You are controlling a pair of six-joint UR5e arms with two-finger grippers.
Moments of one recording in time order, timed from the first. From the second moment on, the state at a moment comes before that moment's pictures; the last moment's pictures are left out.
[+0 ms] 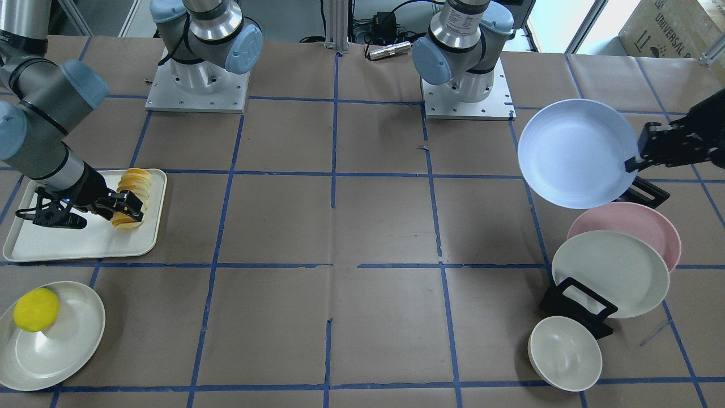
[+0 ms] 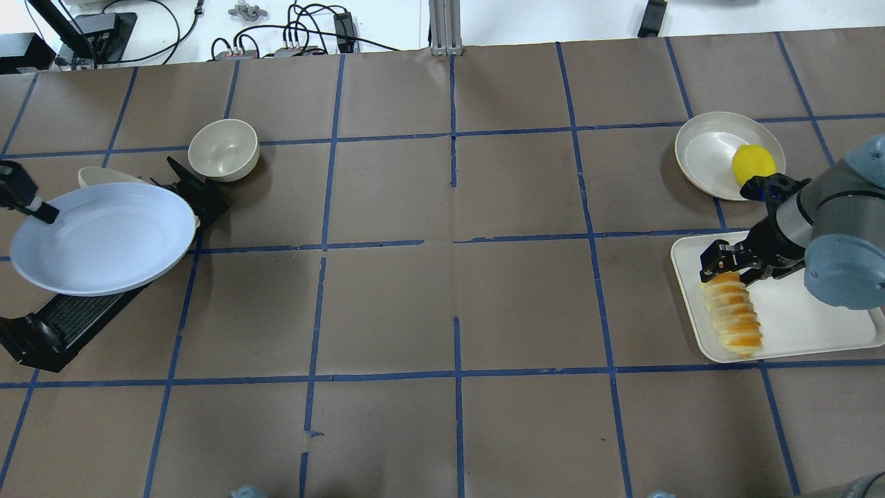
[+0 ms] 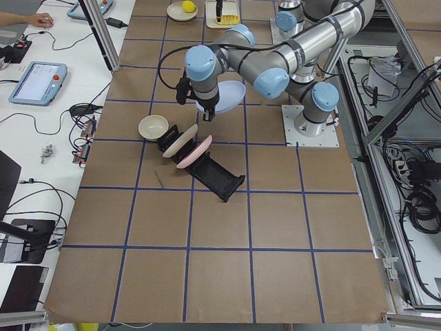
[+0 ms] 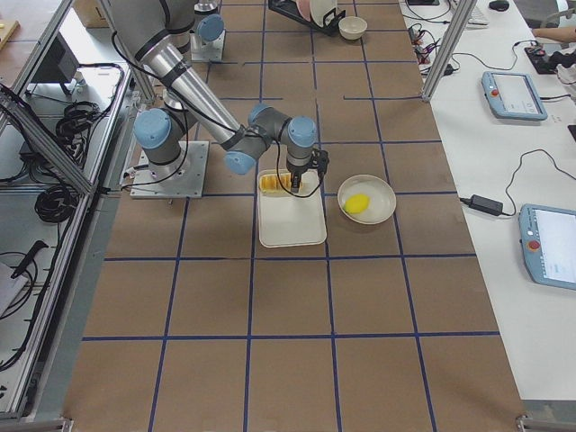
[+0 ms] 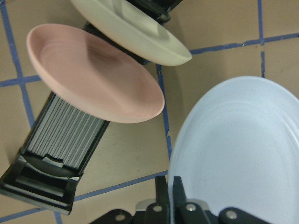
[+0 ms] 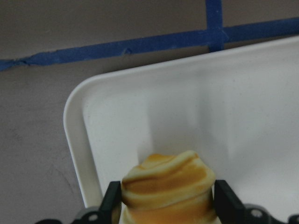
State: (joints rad) left arm -0.99 -1.68 -1.54 -1.73 1.40 0.73; right arm 1.05 -1.36 2.16 -2.28 -1.47 -0.43
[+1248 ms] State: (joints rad) left arm -1.67 -1.73 -1.92 -0.95 1.38 -0.29; right arm 1.06 -1.50 2.09 -2.22 -1.51 -0.43
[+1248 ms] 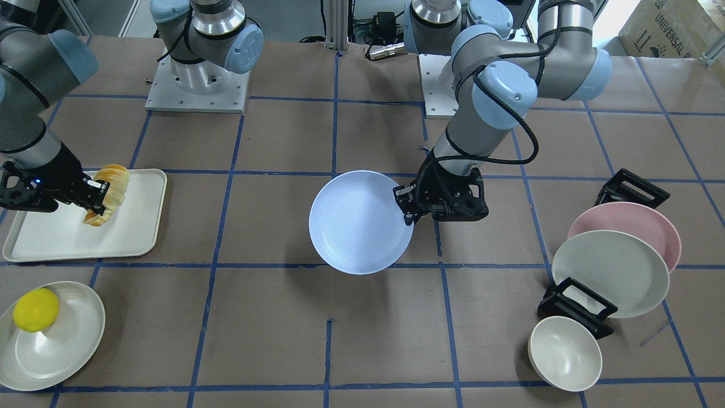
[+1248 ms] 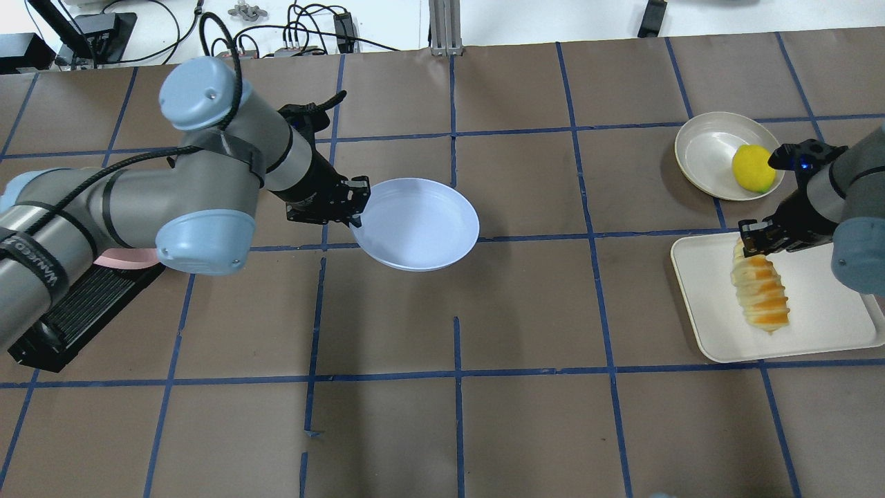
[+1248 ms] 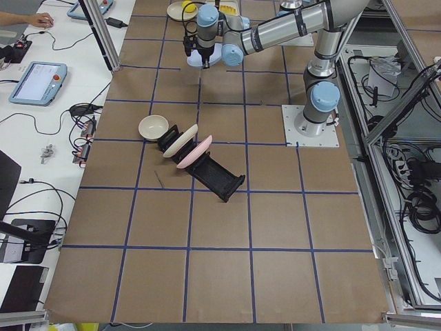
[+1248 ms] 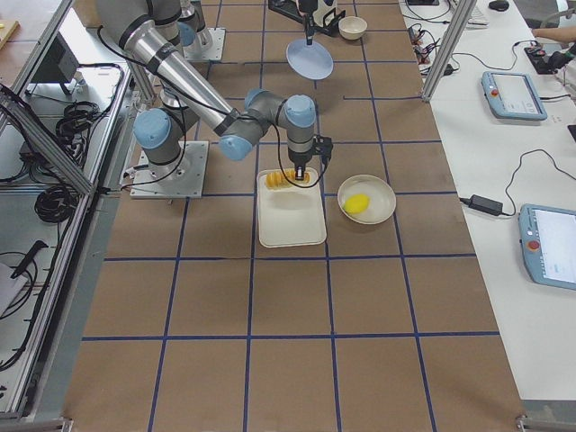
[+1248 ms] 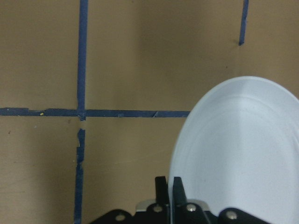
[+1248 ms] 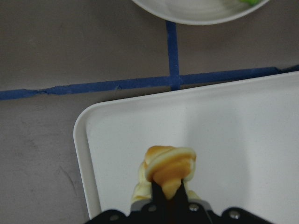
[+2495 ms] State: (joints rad) left arm -1.88 -1.85 -1.90 -0.79 1.60 -0.53; right arm 1.48 -1.48 1.46 -1.61 -1.59 -0.25
